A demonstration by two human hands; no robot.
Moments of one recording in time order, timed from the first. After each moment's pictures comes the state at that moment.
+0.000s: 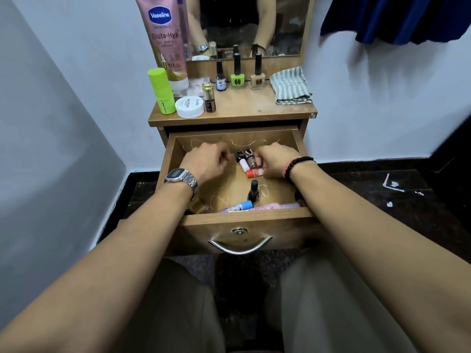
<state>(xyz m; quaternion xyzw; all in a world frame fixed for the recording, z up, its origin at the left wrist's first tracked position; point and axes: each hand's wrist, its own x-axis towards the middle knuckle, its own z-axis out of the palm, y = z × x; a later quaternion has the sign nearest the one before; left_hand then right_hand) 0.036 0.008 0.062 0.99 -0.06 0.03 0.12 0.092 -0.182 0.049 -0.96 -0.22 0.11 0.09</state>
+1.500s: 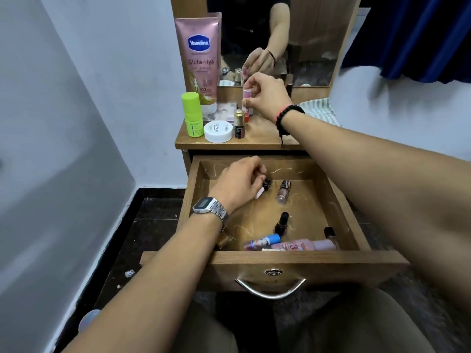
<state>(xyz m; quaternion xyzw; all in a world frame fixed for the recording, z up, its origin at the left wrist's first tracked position) 0.041 0.008 0.065 0.94 -0.13 0.14 0.27 0.190 -0.081 0.163 -0.89 -0.23 -0.14 0.36</state>
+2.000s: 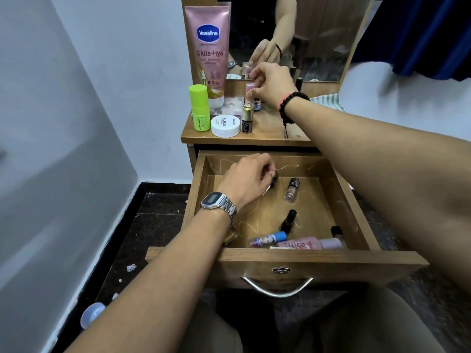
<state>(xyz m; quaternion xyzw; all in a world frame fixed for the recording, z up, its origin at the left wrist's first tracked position) 0.041 0.008 0.064 0.94 -0.14 0.14 0.26 0.208 -0.068 0.166 -0.91 -0.22 -0.16 0.32</state>
